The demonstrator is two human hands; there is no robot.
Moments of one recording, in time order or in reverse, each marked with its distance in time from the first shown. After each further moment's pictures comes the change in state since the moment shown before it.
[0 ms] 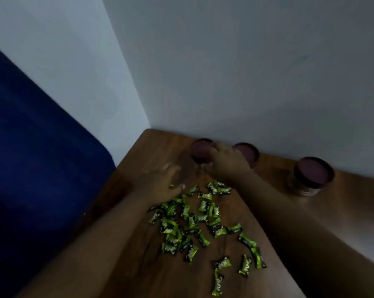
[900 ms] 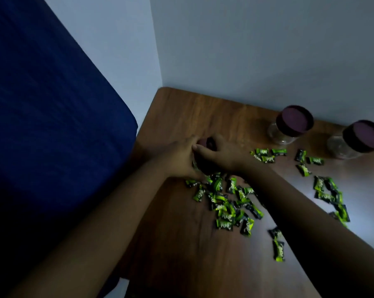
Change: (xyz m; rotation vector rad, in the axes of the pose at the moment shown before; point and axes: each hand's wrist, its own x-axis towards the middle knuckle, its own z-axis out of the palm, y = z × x) left_hand 0.032 -0.135 0.017 -0.416 -0.247 0.208; right_hand 0.040 -0.146 0.061 0.563 -0.398 0.411
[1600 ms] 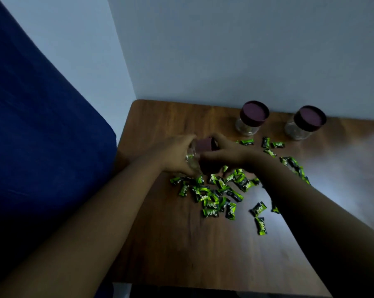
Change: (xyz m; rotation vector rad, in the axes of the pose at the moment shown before) left_hand -0.002 0.049 -0.009 0.147 -0.033 0.232; right_hand -0.072 0.022 -0.028 0.314 -0.056 0.106
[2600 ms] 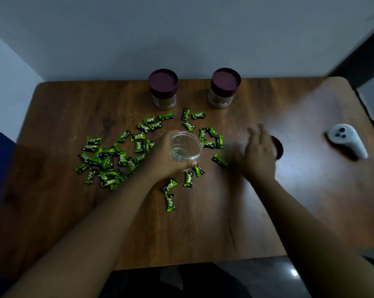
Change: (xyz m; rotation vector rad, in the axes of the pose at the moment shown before) left_hand 0.081 0.183 0.189 -0.487 0.191 -0.115; right_hand -0.099 0.318 -0.128 -0.484 1.032 0.026
